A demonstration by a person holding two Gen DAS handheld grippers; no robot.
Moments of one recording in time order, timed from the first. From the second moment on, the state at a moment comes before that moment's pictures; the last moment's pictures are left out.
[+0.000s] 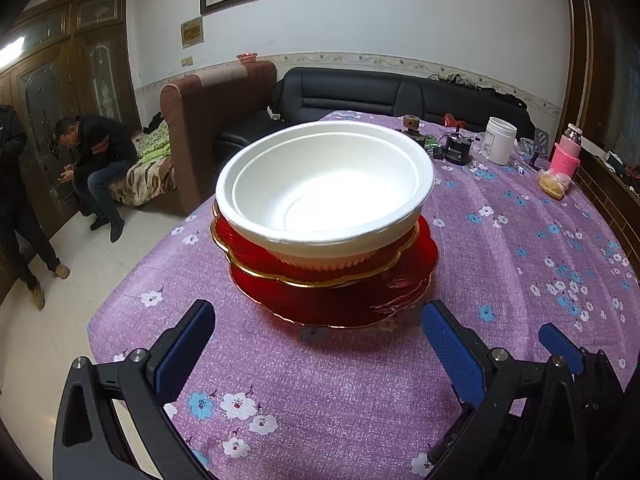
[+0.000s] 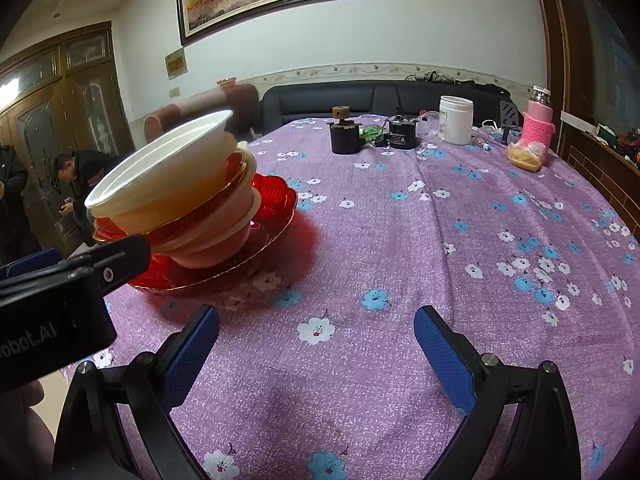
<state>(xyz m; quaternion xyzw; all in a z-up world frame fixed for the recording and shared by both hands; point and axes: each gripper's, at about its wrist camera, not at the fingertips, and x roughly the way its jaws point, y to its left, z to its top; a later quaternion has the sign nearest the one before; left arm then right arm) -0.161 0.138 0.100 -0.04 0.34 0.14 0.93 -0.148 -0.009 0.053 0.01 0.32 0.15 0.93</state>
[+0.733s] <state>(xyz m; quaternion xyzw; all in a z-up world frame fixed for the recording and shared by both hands) -0.160 0.142 0.089 -0.06 0.37 0.12 0.92 -0.150 -0.006 0.052 0.01 0.33 0.15 0.93</state>
